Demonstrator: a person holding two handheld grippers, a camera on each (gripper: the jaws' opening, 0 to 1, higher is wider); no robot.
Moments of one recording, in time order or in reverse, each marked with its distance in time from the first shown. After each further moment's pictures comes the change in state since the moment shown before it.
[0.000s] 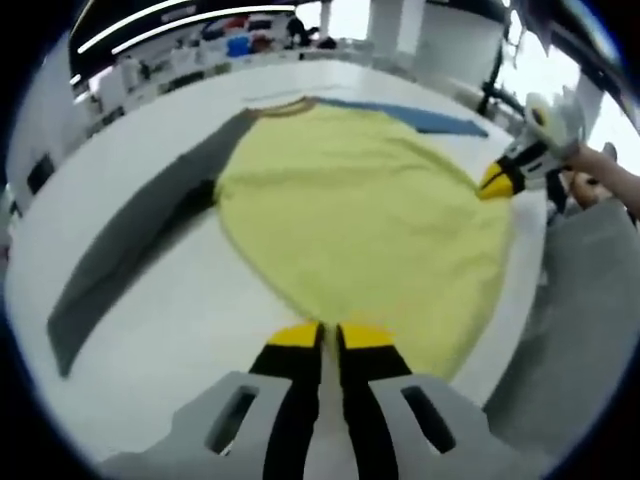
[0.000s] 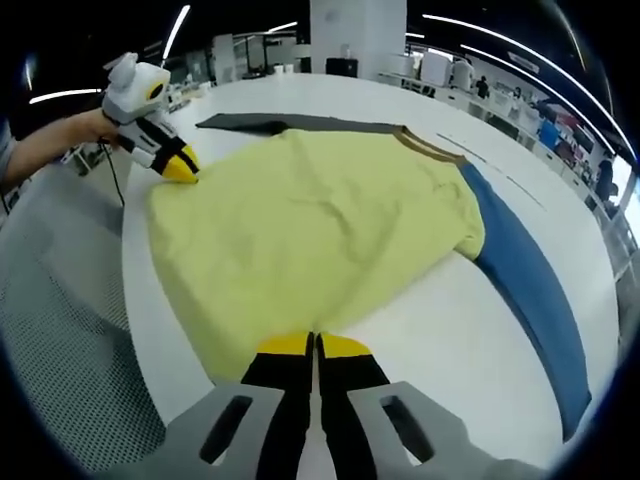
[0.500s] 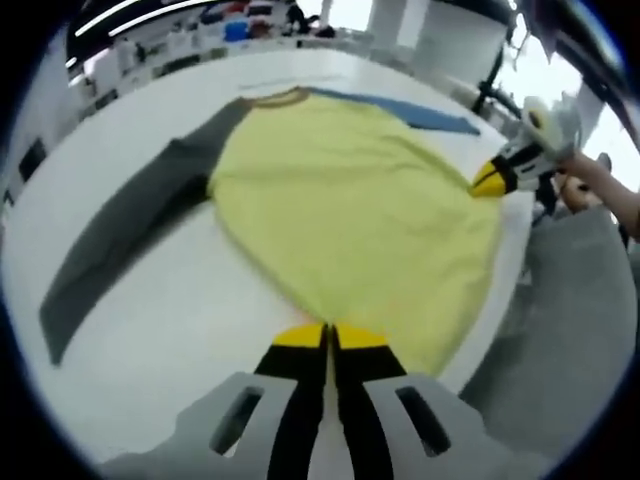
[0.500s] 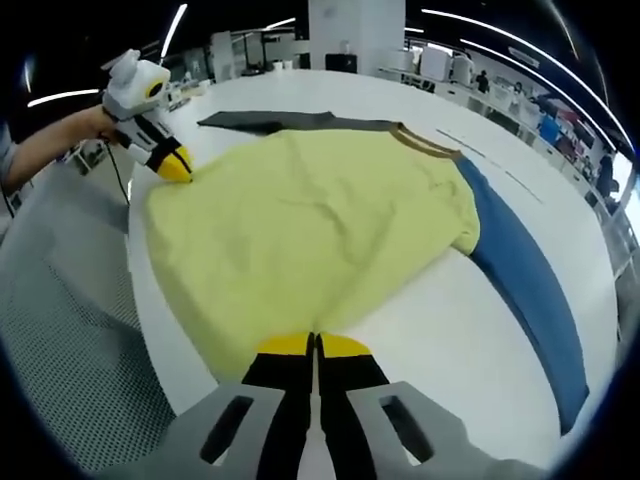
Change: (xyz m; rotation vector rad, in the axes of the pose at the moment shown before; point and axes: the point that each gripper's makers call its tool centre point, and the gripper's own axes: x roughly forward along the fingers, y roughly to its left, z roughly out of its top) left arm -0.014 -0.016 -0.005 -0.017 0.055 -0.067; right arm -0.018 0.004 -0.002 -0.005 0.025 0.004
